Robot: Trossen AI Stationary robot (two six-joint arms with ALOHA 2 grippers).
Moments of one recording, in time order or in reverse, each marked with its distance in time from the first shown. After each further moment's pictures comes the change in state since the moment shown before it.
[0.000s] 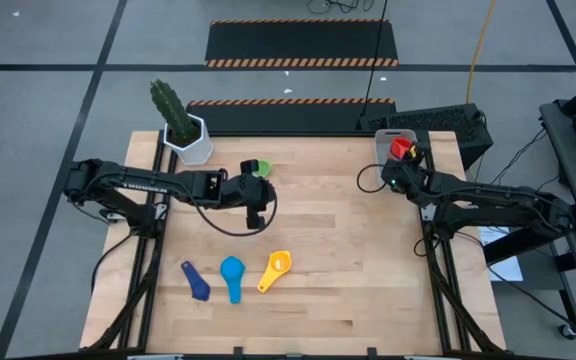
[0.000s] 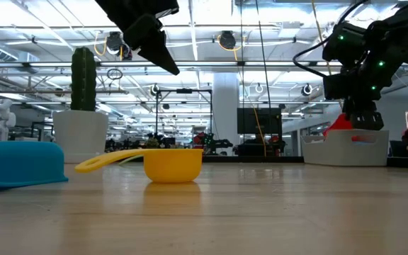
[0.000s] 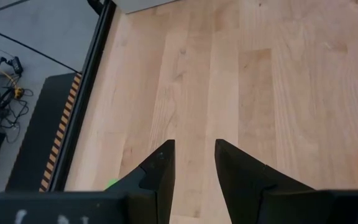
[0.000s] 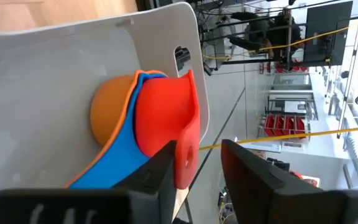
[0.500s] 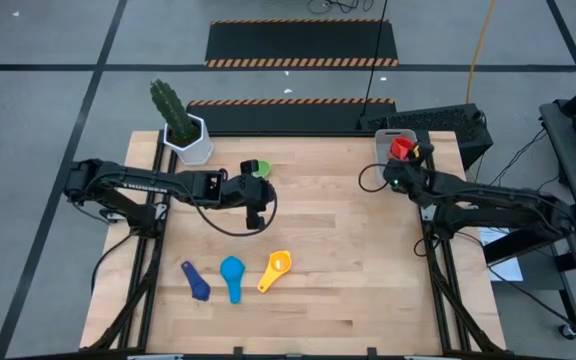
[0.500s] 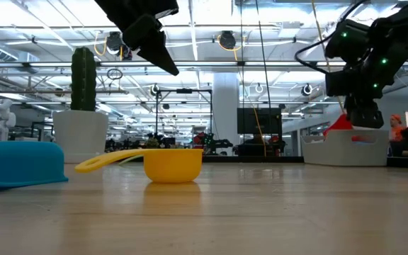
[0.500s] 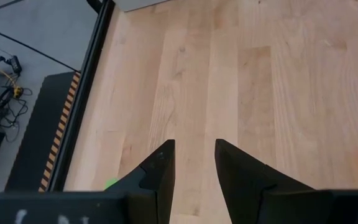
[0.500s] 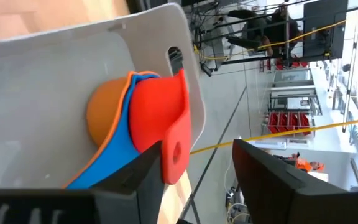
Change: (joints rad) left arm 0.000 0.000 0.000 -0.007 0.002 0.000; right arm 0.002 -0.048 0.003 -0.025 0.000 0.037
